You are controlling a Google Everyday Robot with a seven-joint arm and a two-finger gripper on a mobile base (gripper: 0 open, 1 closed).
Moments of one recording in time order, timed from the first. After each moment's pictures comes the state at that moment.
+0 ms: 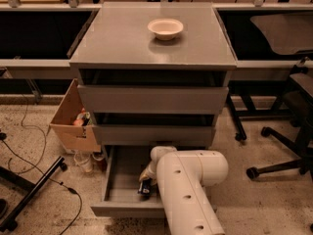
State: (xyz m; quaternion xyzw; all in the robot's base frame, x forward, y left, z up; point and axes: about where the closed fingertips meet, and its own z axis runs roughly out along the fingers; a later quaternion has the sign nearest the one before) arm 0.679 0.031 0.141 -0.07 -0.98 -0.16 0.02
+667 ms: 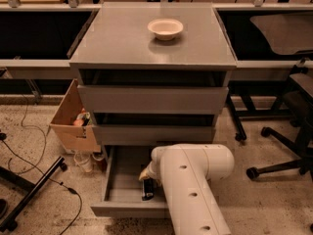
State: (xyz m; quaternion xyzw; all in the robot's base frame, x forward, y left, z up) arm 0.669 0.027 0.164 -0.07 -0.98 -0.16 0.01
